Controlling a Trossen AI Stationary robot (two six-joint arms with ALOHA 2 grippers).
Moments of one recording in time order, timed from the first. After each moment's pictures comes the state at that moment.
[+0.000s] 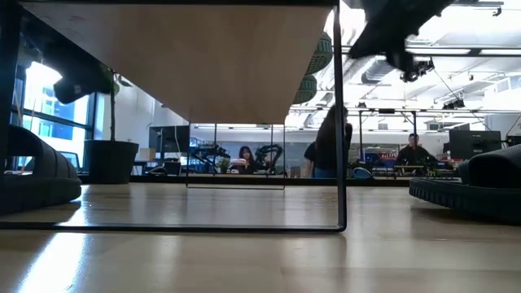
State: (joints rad) left arm 0.37 0.49 0.52 -0.75 0.17 -0.50; right arm 0.00 1.00 0.83 -0.42 0.12 0.70
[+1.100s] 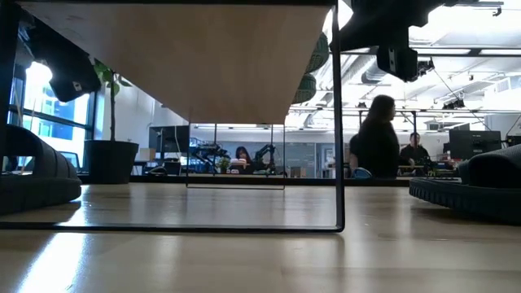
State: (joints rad) left arm 0.06 0.59 0.52 -0.66 0.08 -0.60; right arm 0.34 1.31 0.83 -0.12 0.29 0.92
